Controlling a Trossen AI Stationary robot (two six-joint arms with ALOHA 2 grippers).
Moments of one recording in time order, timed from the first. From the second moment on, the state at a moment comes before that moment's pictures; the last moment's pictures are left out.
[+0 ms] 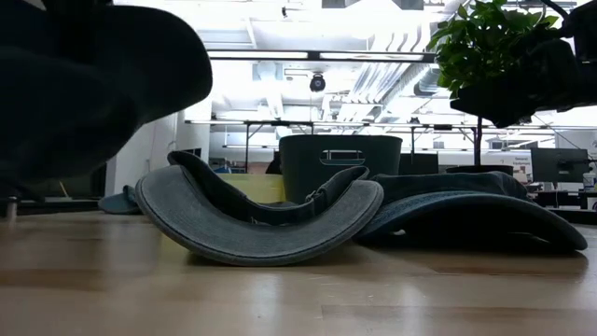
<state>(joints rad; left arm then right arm) -0.47 1.43 1.31 -1.31 -0.19 -1.02 -0.31 0.05 0.02 0.02 -0.06 0.02</state>
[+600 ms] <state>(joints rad) -0.15 1.43 1.32 -1.04 0.02 -1.23 -0.31 0.05 0.02 0.02 -0.06 0.02</state>
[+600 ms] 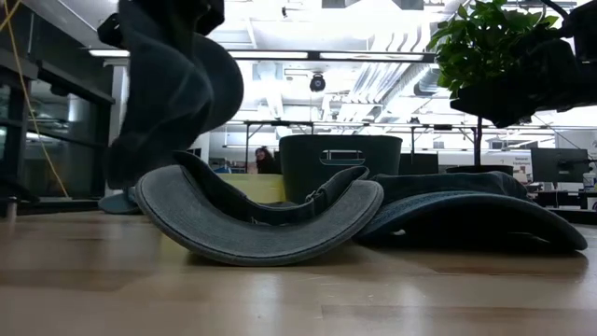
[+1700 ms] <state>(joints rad) 0.08 1.43 1.52 -0.95 0.02 -0.87 -0.31 0.05 0.02 0.03 -0.03 0.39</state>
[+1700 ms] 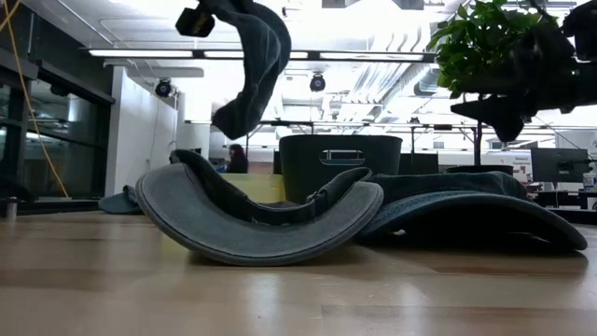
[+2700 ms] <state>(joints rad) 0.08 1.43 1.52 -0.94 0.05 -0.68 -0.31 0.80 0.60 0.16 -0.19 0.17</state>
